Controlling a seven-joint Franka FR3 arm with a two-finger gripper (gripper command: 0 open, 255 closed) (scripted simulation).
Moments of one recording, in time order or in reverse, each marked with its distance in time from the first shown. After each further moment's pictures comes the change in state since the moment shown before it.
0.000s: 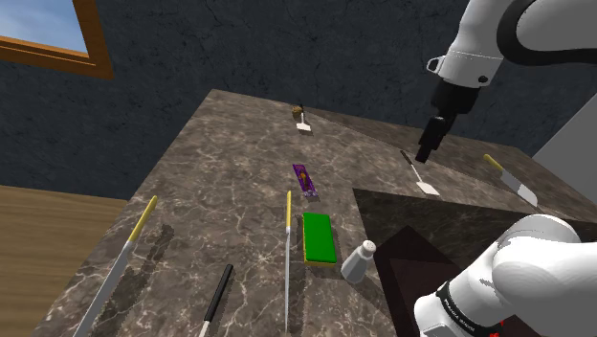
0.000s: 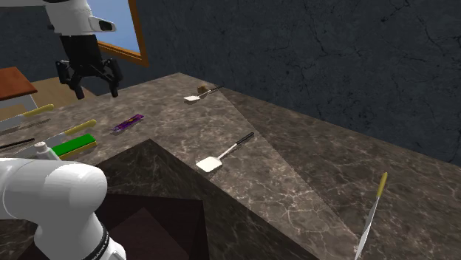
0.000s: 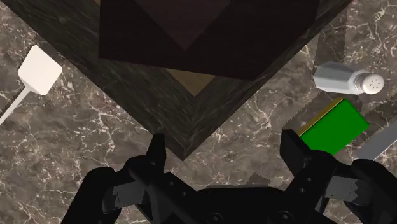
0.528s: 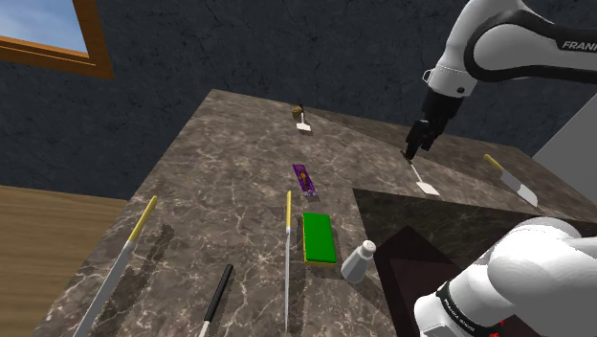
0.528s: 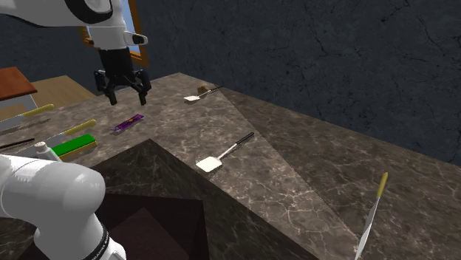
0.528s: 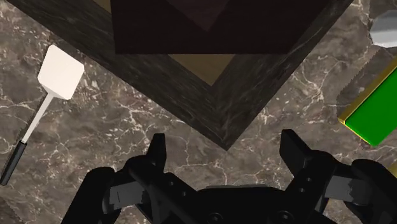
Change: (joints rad) arm -0.089 0.087 -0.077 -0.052 -0.060 0.169 0.014
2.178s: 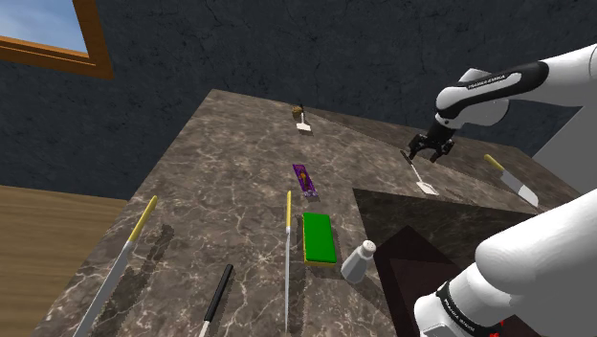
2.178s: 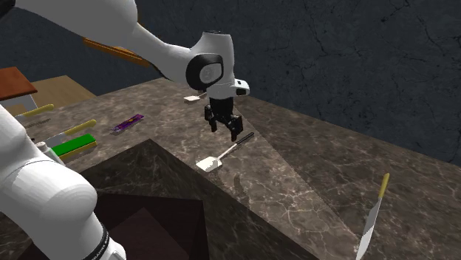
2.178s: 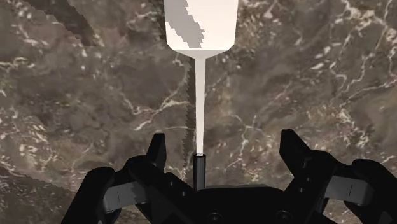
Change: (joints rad) arm -0.289 0.560 -0.348 0.079 -0.037 0.629 0.028
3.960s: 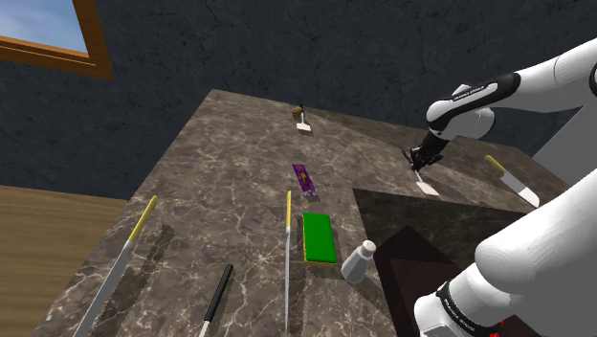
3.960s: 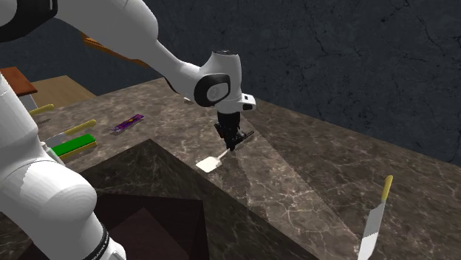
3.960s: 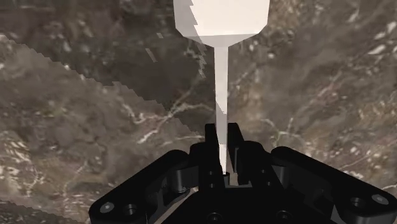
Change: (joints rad) arm -0.007 0.137 -0.029 0.001 0.067 0.140 -0.035
